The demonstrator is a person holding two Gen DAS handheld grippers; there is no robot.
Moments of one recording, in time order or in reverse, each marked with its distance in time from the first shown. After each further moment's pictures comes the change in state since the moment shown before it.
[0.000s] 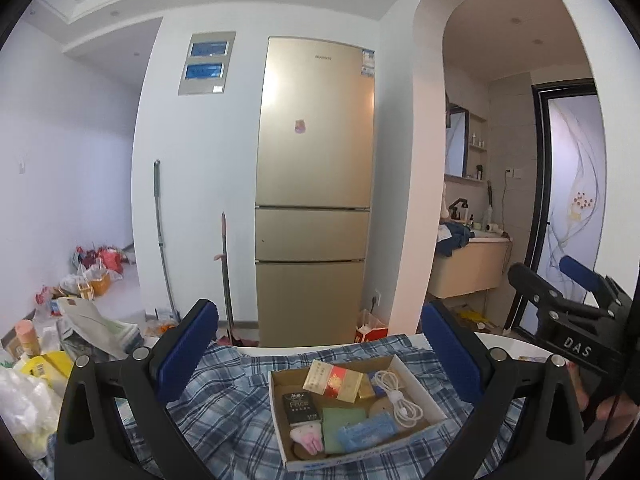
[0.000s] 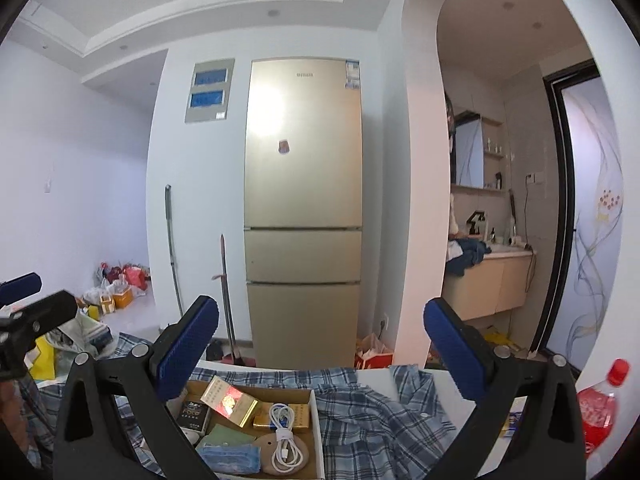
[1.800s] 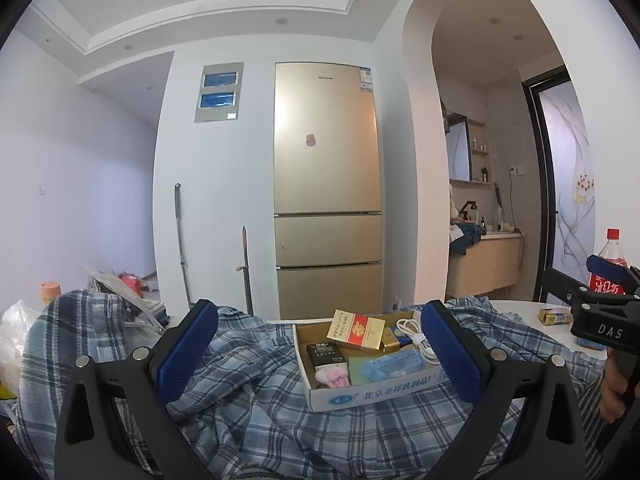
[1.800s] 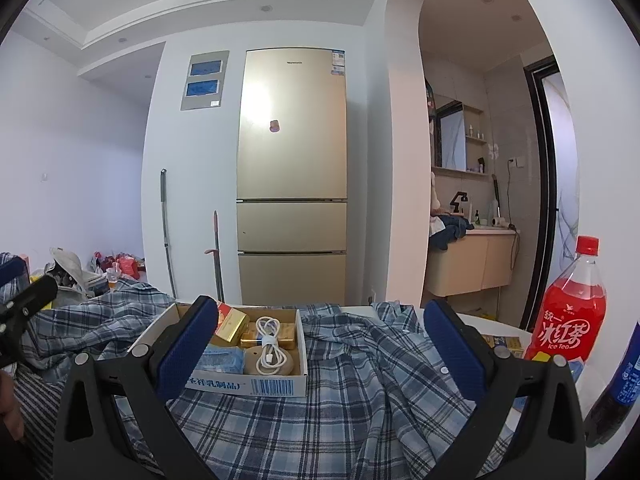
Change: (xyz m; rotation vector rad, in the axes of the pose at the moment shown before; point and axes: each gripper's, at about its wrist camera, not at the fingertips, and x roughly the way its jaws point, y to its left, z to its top) left arm -0.051 0.002 -0.137 0.071 -0.122 0.071; right arm -0.061 -0.013 -0.115 0.006 0.018 -0.043
